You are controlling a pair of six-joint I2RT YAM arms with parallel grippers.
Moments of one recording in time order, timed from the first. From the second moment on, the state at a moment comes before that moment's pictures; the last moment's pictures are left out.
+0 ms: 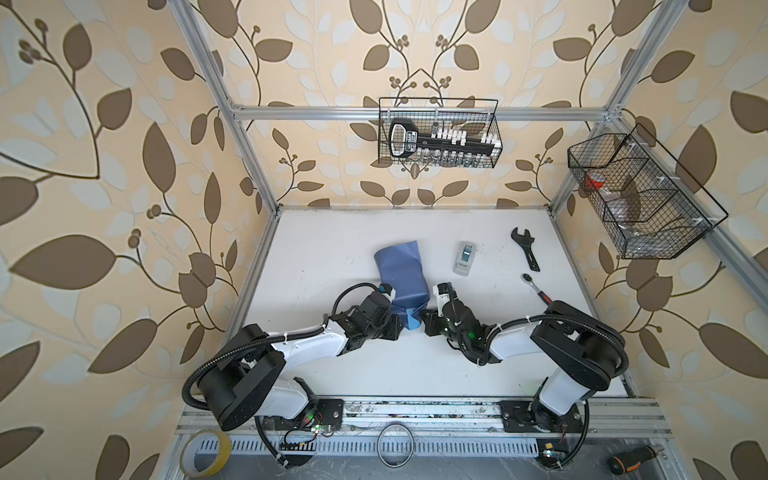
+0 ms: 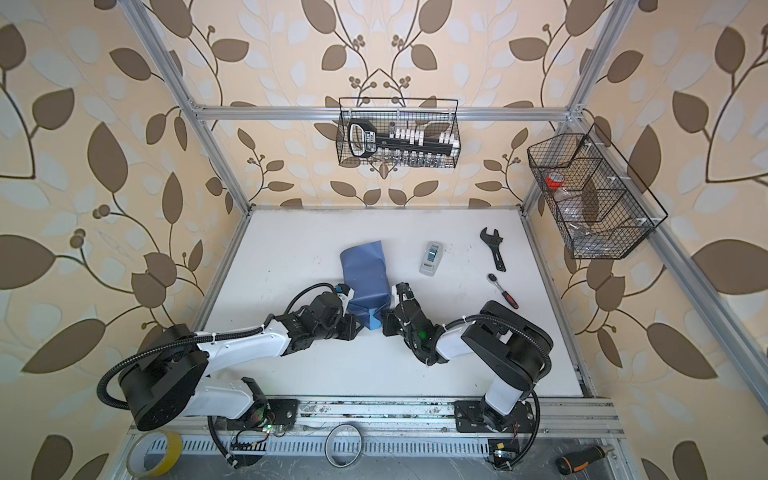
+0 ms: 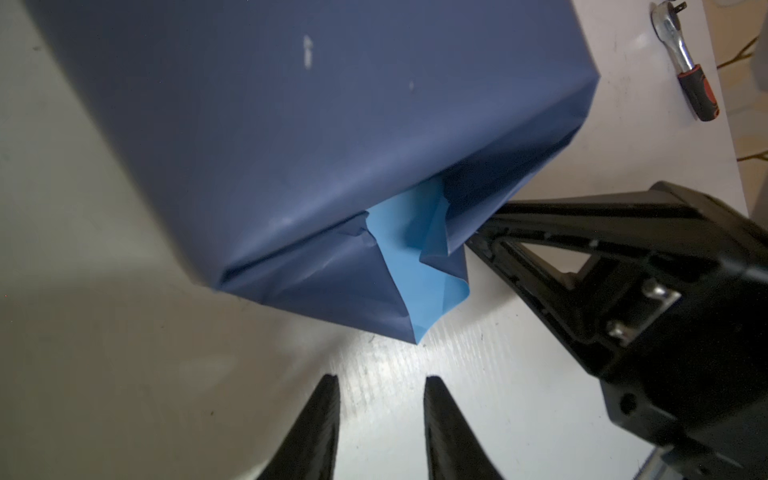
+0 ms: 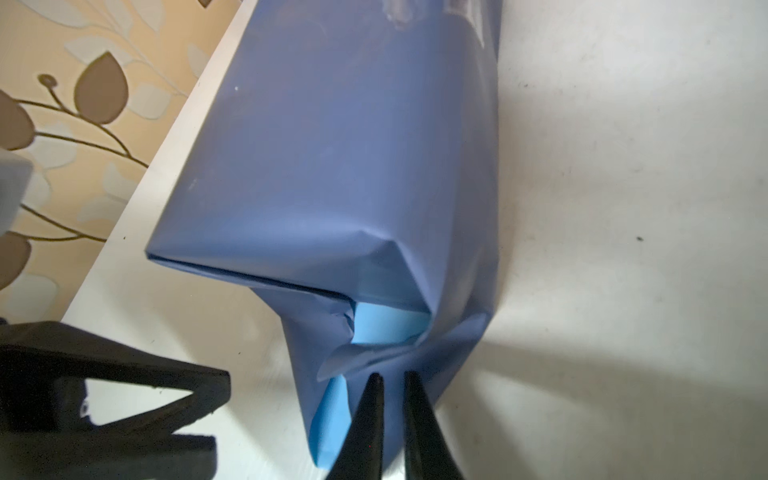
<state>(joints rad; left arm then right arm) -0.75 1.36 0.53 0.00 0.11 -0.53 0.82 1.67 0.48 0.64 0.11 0.69</state>
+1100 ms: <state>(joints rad) -0.80 1.66 0.76 0.05 -0.07 -0.34 0.81 1.57 0.36 0.57 0.00 0.81</state>
